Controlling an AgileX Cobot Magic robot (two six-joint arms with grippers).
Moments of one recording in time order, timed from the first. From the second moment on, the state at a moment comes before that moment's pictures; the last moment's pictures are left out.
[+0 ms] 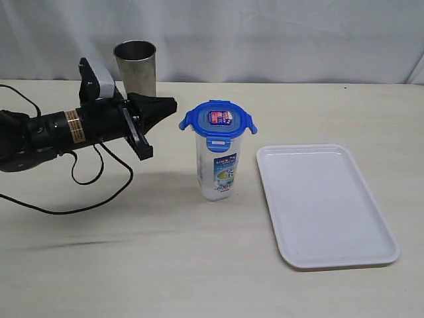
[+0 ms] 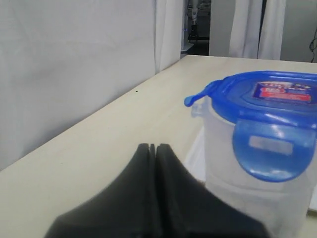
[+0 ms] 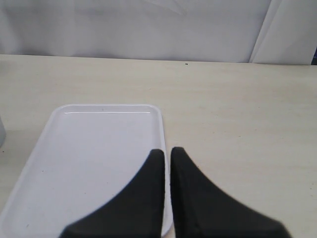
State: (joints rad) left arm -0.18 2.11 -0.98 1.00 -1.18 -0.37; right arm -0.03 0.00 0.00 -0.06 0.34 -0.01
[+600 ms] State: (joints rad) left arm -0.19 2.11 -0.98 1.11 -1.21 -0.37; right arm -0.03 0.00 0.00 -0.06 0.34 -0.01
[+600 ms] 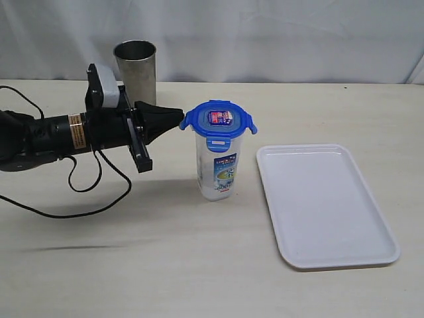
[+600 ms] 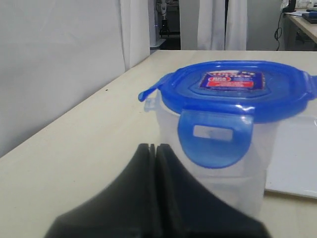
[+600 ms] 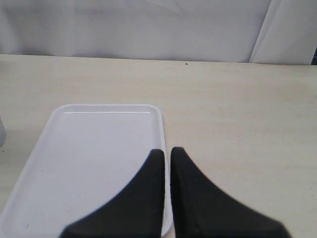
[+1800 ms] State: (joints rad) left arm -0.19 2.11 -0.98 1.16 -1.21 -0.37; right arm -0.03 0.02 -0.09 0.40 -0.12 0.00
